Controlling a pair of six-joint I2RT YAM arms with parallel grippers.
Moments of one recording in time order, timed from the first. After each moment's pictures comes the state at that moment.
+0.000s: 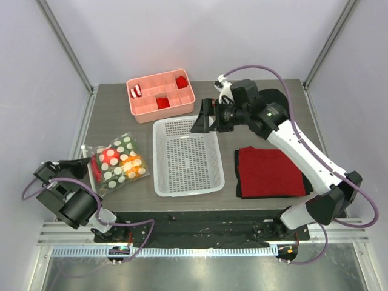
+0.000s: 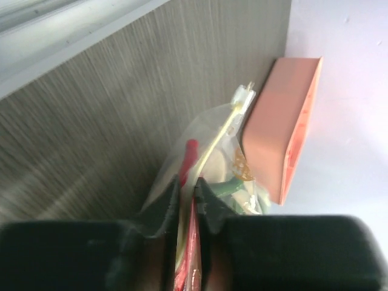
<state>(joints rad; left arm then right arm) 0.96 1.46 0.51 0.25 0.74 -0.84 0.61 1.45 1.60 -0.77 -0.39 0.48</state>
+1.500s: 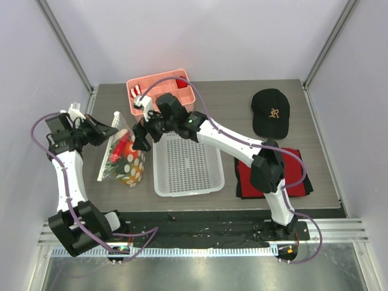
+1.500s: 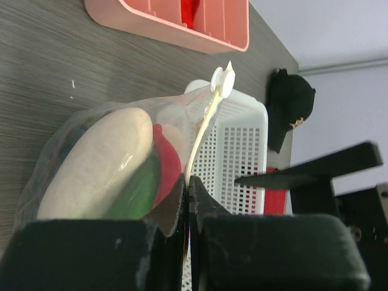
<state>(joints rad) 0.45 1.18 1.02 -0.50 0.77 -0.52 0.94 2.07 1.95 -0.32 -0.43 0.12</state>
